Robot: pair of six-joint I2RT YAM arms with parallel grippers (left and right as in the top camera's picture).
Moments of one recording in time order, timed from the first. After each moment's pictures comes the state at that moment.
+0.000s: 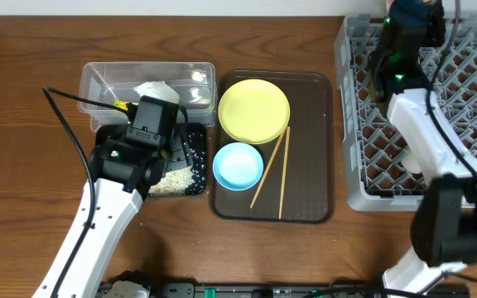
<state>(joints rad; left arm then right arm) -0.29 1.25 1.12 -1.02 -0.19 -0.51 0.10 1.87 1.42 0.30 0.82 -0.56</state>
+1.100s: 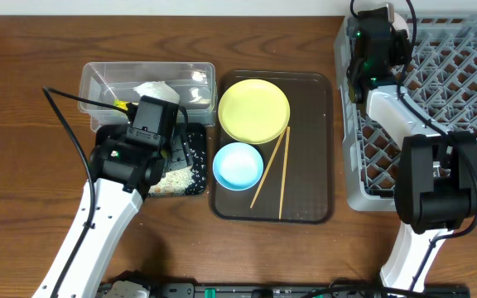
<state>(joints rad) -0.29 1.25 1.12 -1.02 -0.19 -0.51 0.13 2.07 1.42 0.21 0.80 -0.47</state>
